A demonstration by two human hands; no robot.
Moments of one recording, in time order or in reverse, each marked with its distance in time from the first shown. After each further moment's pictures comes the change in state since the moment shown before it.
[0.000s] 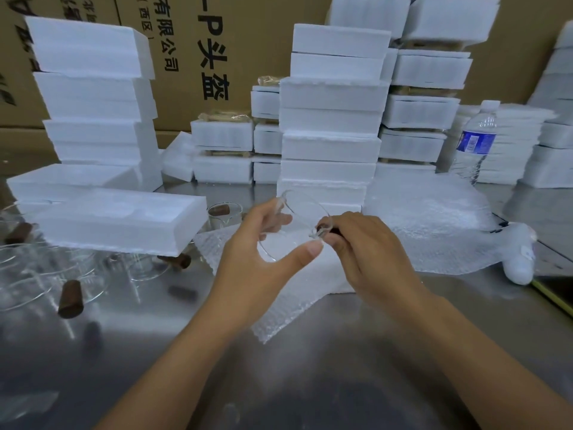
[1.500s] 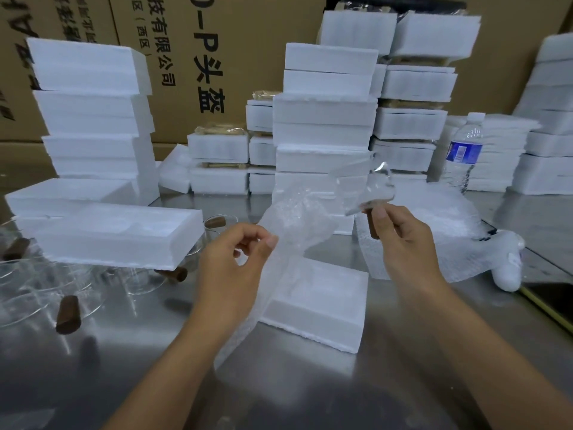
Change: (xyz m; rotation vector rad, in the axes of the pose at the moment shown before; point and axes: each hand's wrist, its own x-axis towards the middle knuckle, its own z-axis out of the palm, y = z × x) left_hand 0.005 -0.002 -0.008 0.064 0.195 0.031; right_hand 0.003 0.033 -0.014 0.645 0.292 0.567
